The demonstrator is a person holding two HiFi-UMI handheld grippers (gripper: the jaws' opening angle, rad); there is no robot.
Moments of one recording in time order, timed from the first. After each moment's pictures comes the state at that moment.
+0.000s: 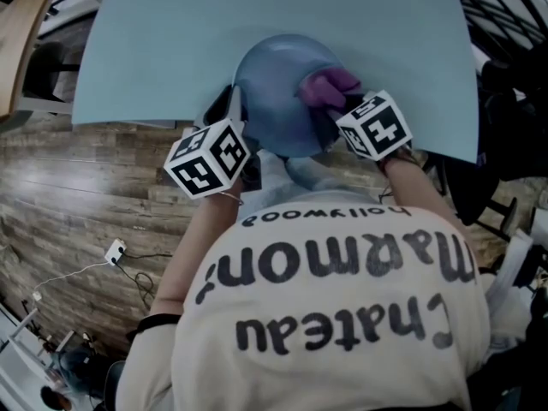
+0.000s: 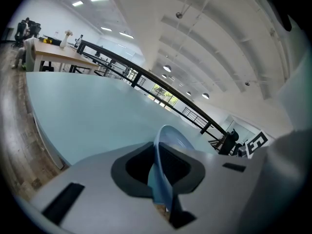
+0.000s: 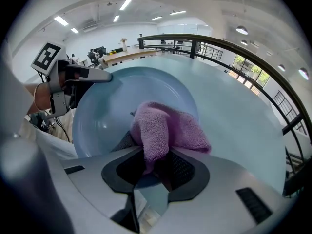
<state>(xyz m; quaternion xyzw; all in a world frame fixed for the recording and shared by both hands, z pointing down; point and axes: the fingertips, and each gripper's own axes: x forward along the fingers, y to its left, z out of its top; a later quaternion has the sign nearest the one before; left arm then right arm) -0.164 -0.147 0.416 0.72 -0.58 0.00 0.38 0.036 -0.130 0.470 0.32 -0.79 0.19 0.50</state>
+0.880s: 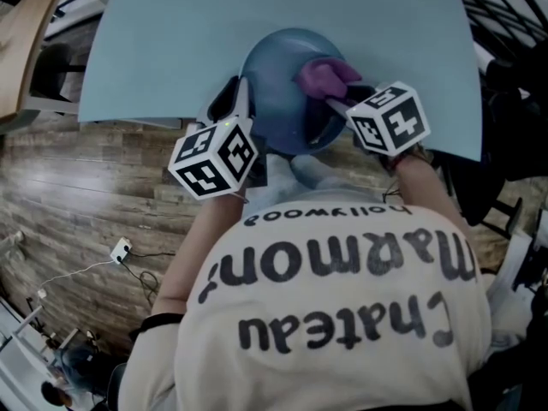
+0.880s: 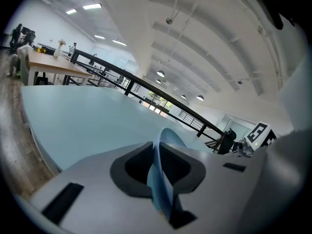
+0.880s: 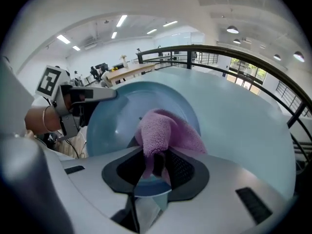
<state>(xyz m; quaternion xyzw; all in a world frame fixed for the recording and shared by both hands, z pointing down) -0.149 -0.148 0.380 0.74 -0.58 -0.01 0.33 0.024 -0.135 0.428 0.32 -0.82 0.22 0.42</state>
